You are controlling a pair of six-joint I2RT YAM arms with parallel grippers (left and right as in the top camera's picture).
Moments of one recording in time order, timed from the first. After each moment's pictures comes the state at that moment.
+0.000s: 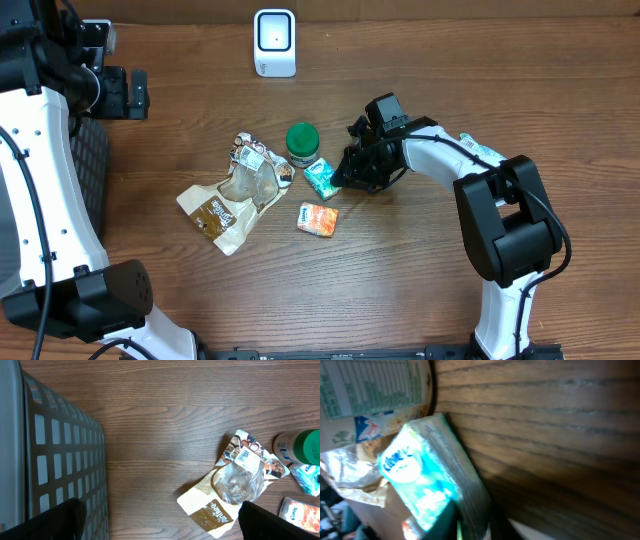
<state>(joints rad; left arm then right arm) 0.25 1.84 2.17 -1.49 0.07 0.22 0.38 2.10 1.33 -0.57 -0.59 0.41</state>
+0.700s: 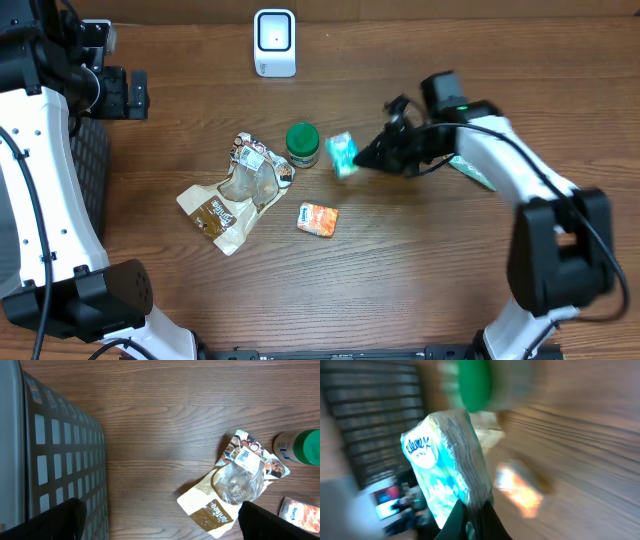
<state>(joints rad) 0.25 1.84 2.17 -1.49 0.07 0.22 0.19 1.86 1.34 -0.74 -0.98 0.35</state>
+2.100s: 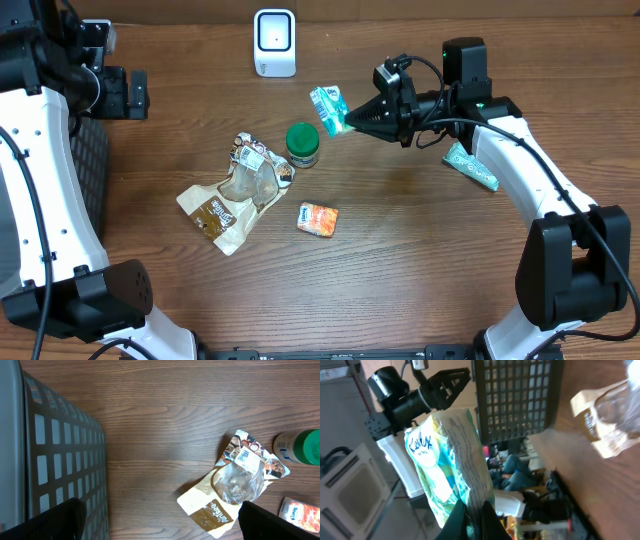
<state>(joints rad) 0.25 1.84 2.17 -1.49 0.07 0.22 0.17 1.81 1.35 -0.27 -1.50 0.85</state>
